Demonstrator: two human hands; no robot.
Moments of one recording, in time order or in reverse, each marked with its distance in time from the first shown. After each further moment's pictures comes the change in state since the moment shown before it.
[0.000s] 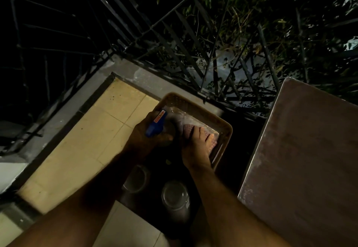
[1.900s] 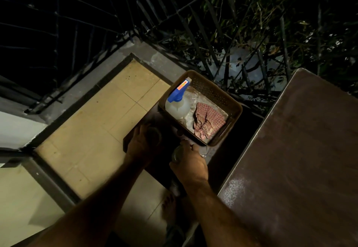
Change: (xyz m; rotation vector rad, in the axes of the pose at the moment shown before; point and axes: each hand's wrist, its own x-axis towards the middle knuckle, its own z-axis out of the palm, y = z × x) left_hand -0.102 -0.111 0.028 0.307 0.282 -0.305; right_hand -0.148 -0.017 -0.002 -0.236 -0.264 -0.046
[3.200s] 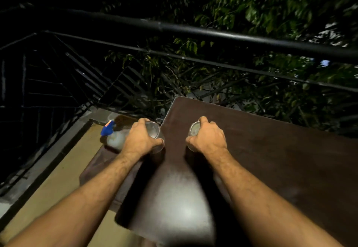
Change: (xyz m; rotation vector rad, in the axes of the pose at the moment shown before) left_hand -0.265 0.320 -0.019 0.128 0.088 0.396; right_hand -0.206 0.177 -0.307 0.077 0.490 0.147
